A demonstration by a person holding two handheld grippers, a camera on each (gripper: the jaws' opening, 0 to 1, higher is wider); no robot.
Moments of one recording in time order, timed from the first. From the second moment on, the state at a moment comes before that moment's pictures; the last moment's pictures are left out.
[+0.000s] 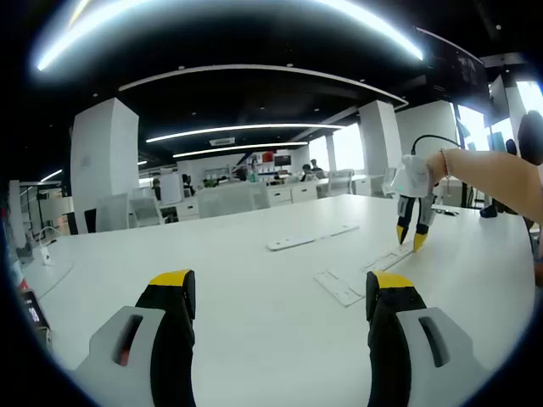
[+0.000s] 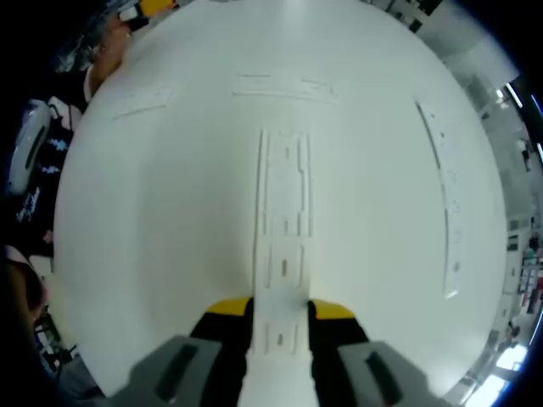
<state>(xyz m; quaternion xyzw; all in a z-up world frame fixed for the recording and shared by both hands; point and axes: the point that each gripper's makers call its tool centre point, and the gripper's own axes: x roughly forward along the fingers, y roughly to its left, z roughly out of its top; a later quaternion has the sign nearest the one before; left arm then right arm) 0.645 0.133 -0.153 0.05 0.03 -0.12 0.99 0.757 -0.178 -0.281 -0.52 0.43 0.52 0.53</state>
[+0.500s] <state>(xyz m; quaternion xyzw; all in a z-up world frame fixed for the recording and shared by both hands) 0.645 0.134 -0.155 0.05 0.03 -0.12 0.99 0.763 -0.163 -0.263 -0.51 0.39 0.51 0.57</state>
